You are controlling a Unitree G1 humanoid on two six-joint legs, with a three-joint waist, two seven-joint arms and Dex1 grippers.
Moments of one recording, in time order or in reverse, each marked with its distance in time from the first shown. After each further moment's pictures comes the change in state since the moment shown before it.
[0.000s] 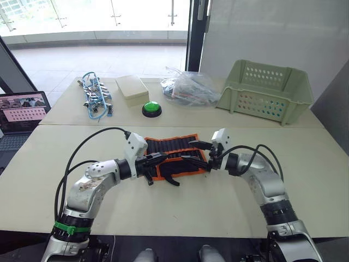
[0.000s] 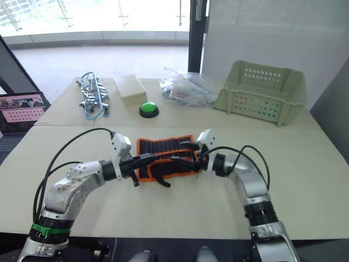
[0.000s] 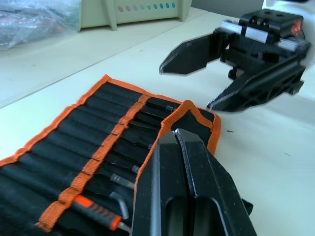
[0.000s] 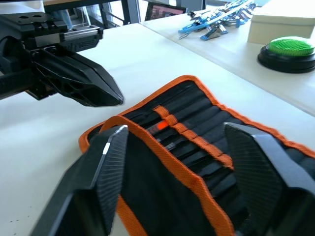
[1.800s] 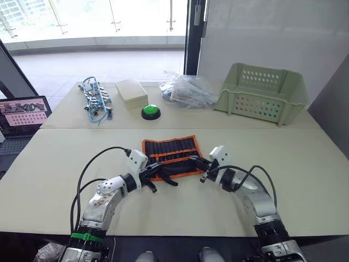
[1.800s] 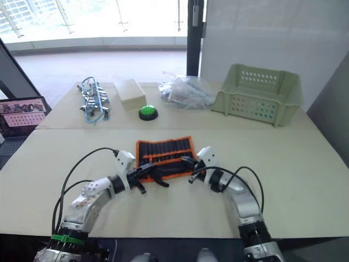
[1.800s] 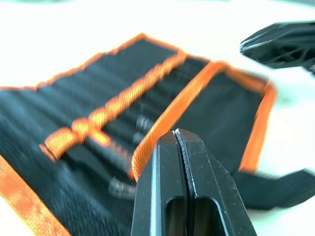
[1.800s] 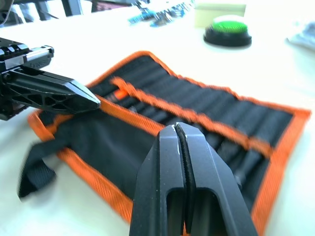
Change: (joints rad) left arm 0.085 -0.093 0.021 0.201 0.062 -0.260 0.052; right arm 0.139 0.053 -0.021 0.004 -0.057 -0.171 -0.166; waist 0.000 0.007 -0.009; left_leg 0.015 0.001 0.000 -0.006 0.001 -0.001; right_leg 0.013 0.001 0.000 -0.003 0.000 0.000
